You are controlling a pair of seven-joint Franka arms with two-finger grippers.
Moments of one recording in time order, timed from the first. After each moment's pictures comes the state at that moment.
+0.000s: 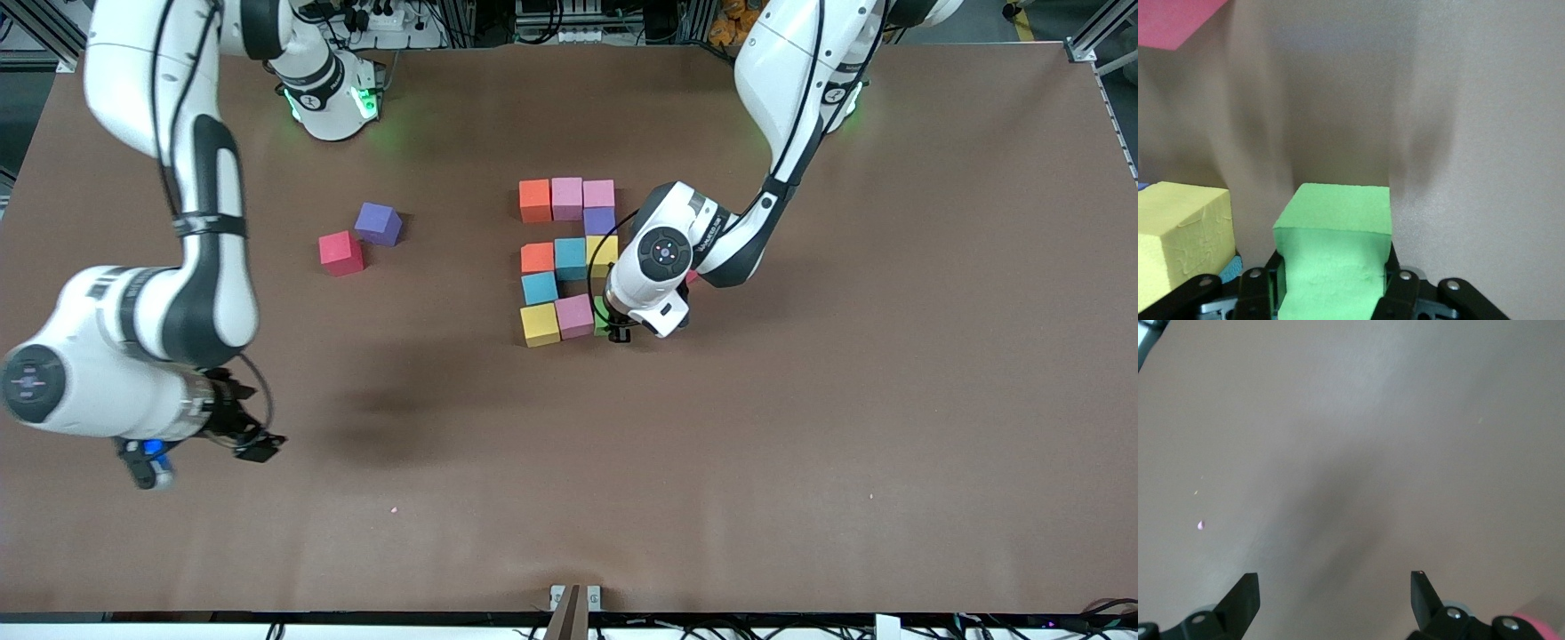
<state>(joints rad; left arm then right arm) -0.62 0.66 -0.10 -1.73 -0.21 2.38 -2.16 0.40 0.72 -0.55 -1.23 0.43 1.78 0.73</state>
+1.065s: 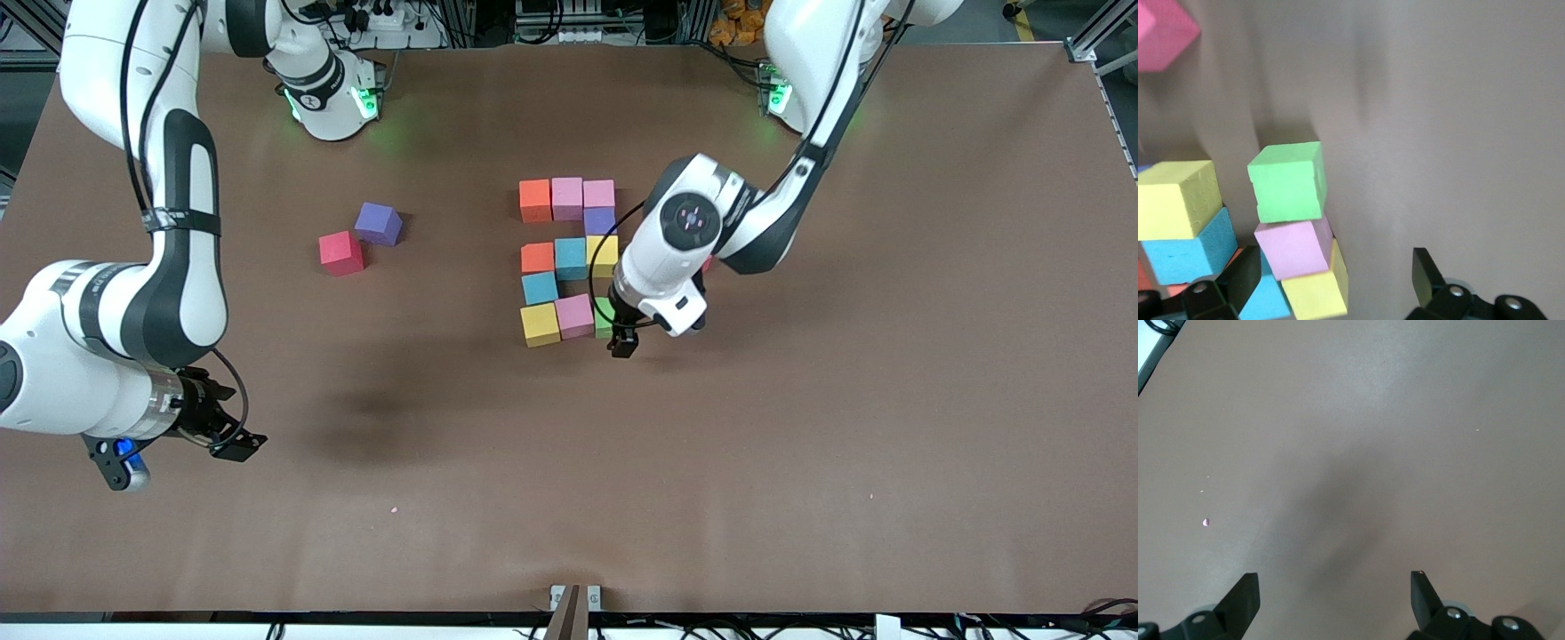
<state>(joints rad) -0.59 0.48 -0.08 -1.68 -0.13 2.31 -2.05 0.39 0.71 -0.54 -1.23 0.43 1.78 0.71</state>
